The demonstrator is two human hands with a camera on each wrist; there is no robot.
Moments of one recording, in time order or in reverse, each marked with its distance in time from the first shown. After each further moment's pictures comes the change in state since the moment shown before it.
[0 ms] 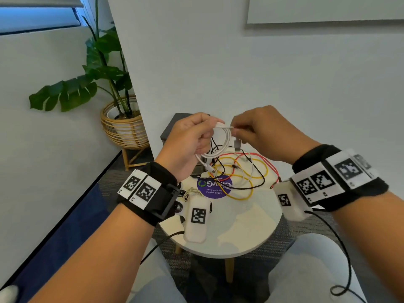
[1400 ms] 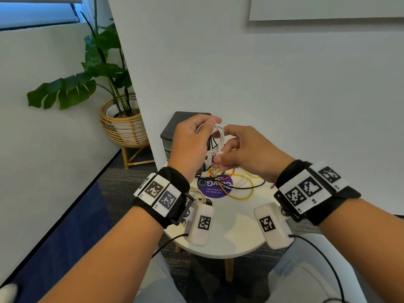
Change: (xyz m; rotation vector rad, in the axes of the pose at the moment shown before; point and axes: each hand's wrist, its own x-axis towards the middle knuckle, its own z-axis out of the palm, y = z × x) left_hand 0.009 -0.025 0.007 0.341 0.264 0.261; right_hand -0.010 -0.025 0.041 0.912 -0.130 0.362
